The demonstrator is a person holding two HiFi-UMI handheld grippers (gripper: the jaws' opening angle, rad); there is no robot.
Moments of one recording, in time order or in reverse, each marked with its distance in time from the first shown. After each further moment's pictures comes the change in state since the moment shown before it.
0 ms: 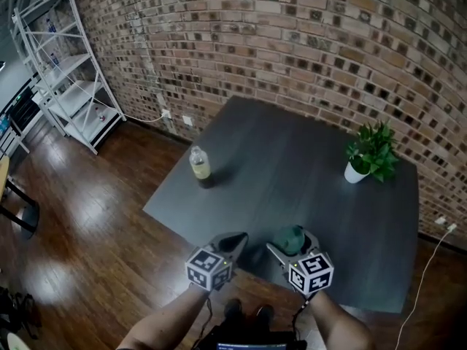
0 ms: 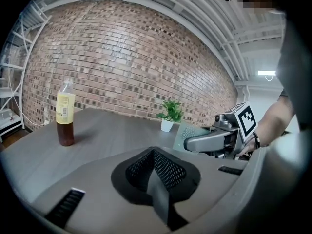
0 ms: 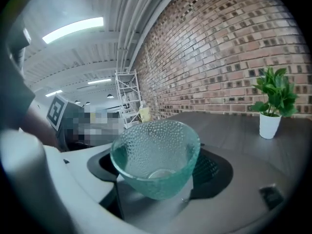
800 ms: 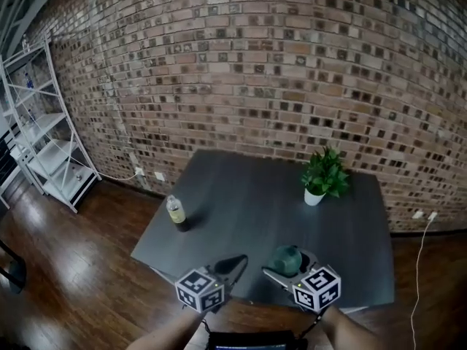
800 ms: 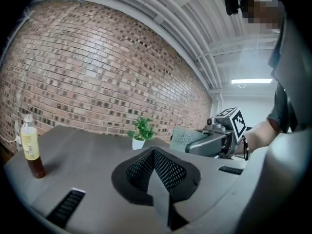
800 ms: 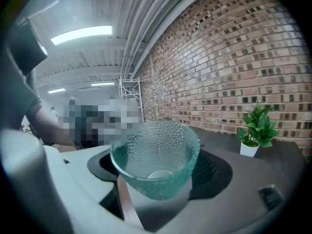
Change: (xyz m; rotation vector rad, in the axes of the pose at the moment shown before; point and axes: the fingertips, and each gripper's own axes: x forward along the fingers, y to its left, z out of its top) left arm -0.014 -0.107 0.106 0.054 -0.083 -0.282; right arm -0.118 0.021 0.086 -0.062 -0.068 -0.027
